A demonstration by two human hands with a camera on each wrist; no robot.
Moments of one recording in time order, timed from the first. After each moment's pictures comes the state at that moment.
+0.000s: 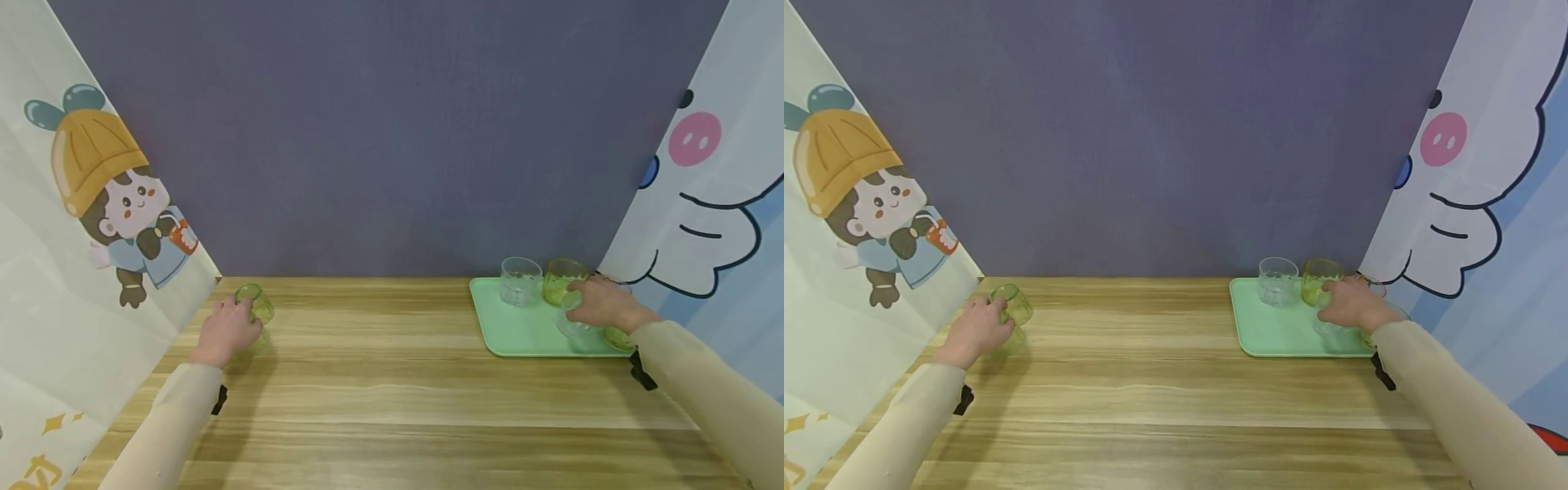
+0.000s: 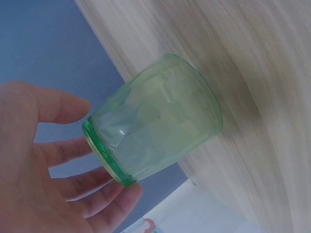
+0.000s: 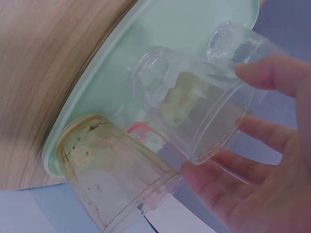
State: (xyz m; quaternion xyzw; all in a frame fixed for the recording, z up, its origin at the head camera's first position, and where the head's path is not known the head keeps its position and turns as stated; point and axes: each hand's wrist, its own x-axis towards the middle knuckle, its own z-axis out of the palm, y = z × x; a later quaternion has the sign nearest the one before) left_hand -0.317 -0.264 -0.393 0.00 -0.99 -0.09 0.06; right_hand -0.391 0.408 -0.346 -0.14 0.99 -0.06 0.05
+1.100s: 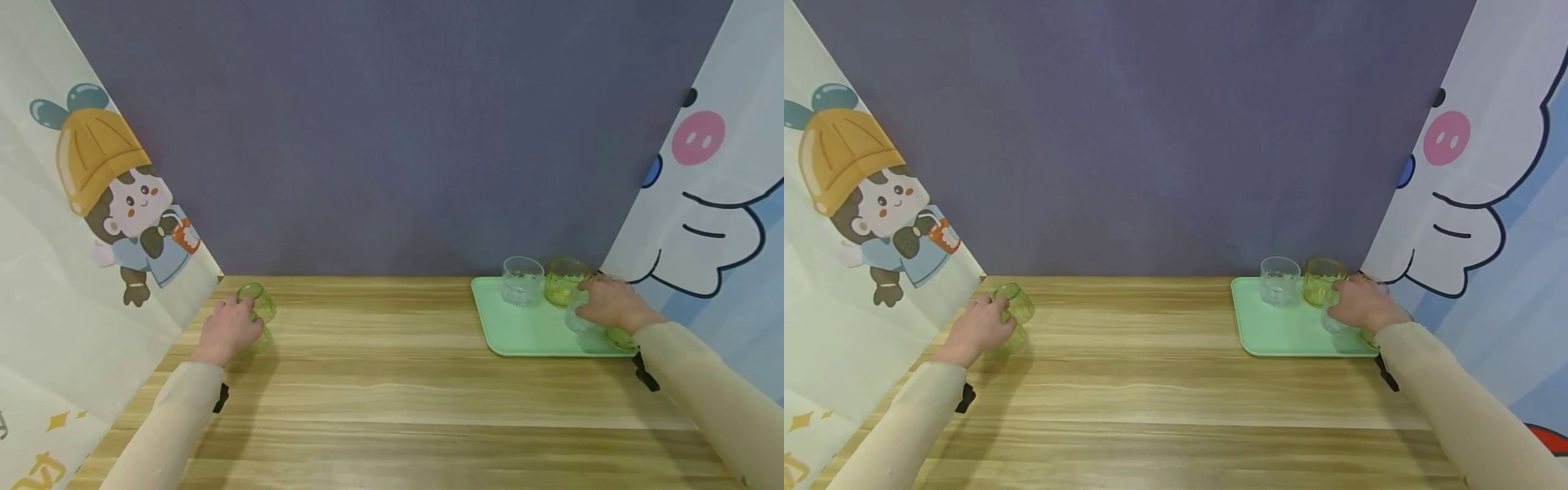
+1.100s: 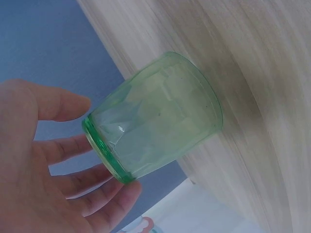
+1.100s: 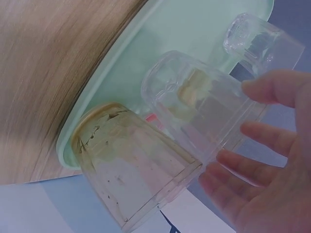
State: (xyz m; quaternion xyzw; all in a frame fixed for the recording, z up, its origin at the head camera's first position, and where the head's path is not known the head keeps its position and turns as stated) left_hand -0.314 -0.264 -0.390 0.01 -0.99 -0.10 0.06; right_hand -0.395 0.420 -0.354 -0.15 0.99 -0.04 0.01
